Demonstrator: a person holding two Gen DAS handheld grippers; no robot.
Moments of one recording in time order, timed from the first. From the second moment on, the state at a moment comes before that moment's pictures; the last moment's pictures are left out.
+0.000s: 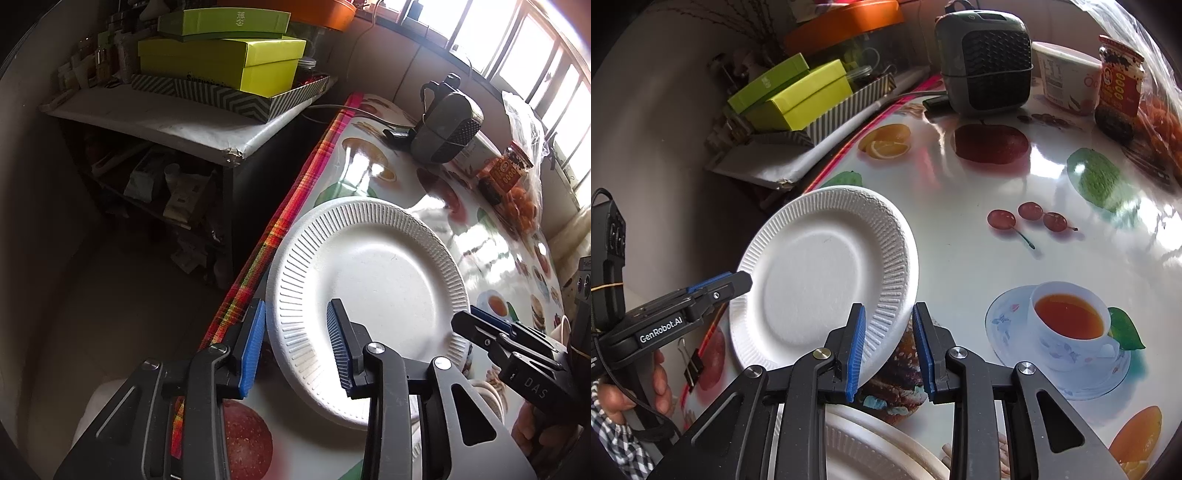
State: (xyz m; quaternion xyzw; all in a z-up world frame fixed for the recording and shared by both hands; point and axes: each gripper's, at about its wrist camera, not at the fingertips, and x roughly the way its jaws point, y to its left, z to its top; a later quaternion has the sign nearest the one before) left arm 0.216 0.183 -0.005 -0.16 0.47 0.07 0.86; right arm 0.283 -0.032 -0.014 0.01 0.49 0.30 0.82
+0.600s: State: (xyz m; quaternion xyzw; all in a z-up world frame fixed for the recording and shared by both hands) left arm 0.216 0.181 0.005 -0.16 0.46 0.07 0.87; right arm 0.284 -0.037 -0.007 0.02 0.48 0.30 0.82
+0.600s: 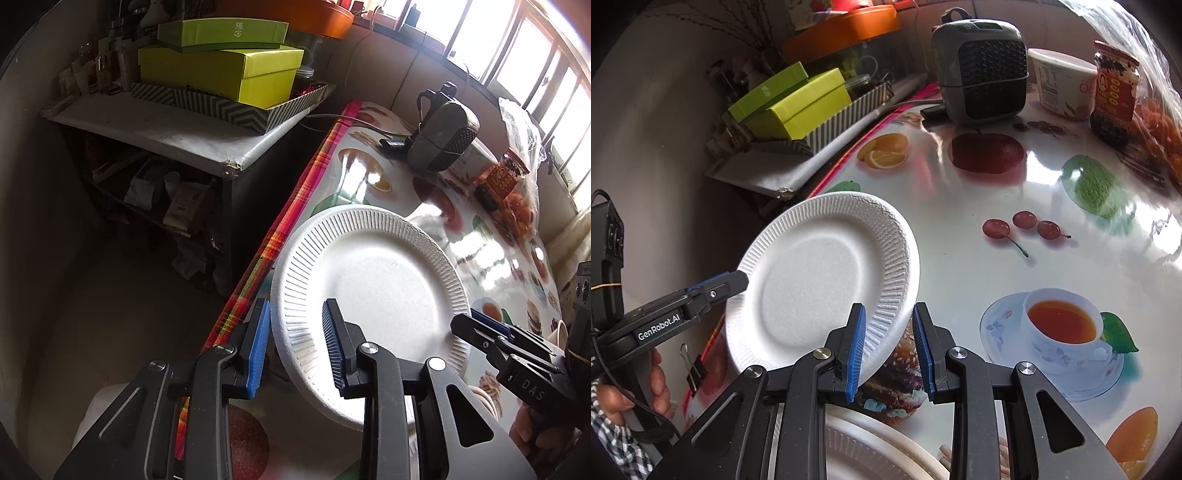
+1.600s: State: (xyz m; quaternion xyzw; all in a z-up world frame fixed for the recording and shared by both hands) left arm 0.173 0.149 0.047 -0.15 0.43 0.03 0.89; right arm 0.223 -0.079 0.037 0.03 0.43 0.28 0.86
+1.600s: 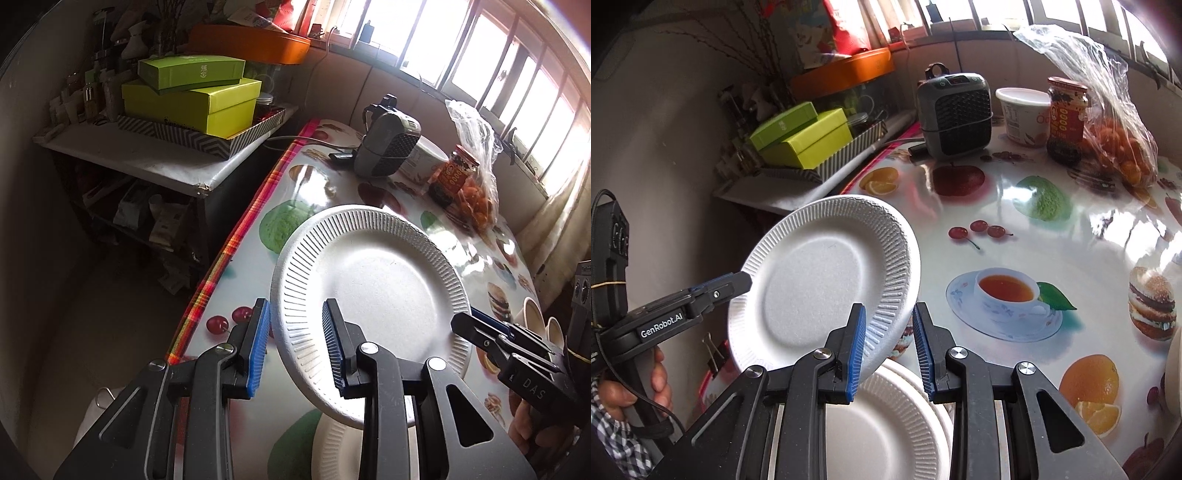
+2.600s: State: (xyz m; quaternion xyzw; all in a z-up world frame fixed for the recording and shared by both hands) left arm 0.102 0.101 0.027 -0.13 0.45 -0.01 0.88; right arm 0.130 -0.131 0.019 0.06 0.44 0.25 0.86
